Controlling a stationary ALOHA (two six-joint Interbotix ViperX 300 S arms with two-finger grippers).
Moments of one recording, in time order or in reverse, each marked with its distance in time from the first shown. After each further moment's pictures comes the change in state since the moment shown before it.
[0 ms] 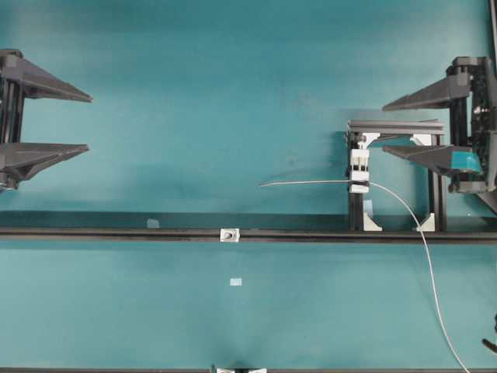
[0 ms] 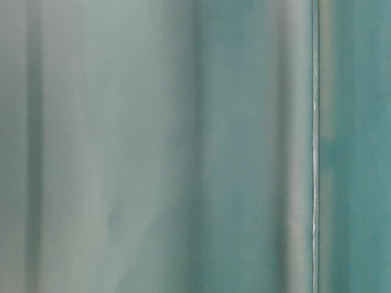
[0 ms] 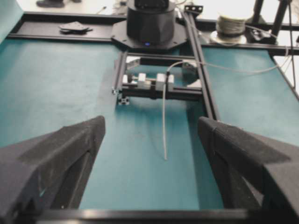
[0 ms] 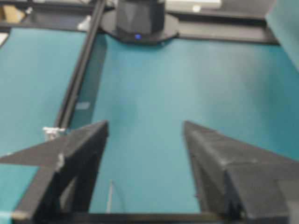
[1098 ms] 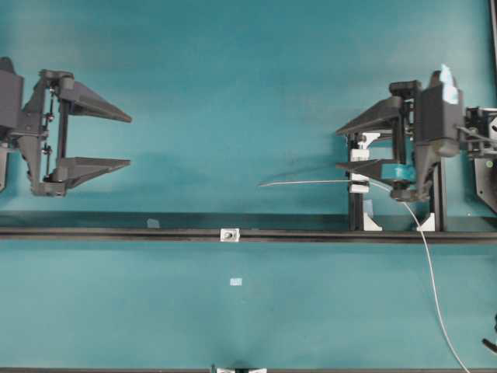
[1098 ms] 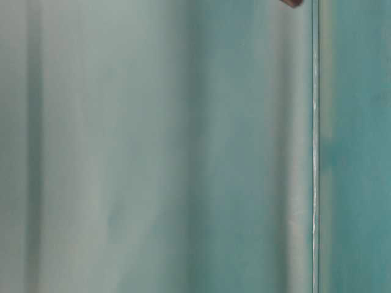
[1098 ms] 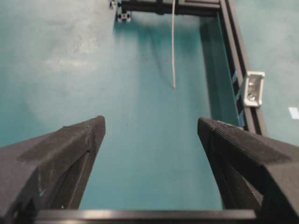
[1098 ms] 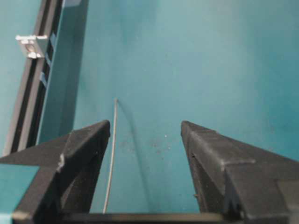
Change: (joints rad) left arm 0.000 0.380 -0.018 0.000 -0.109 -0.005; right arm -0.002 0.440 -0.084 -0.002 -0.021 0.089
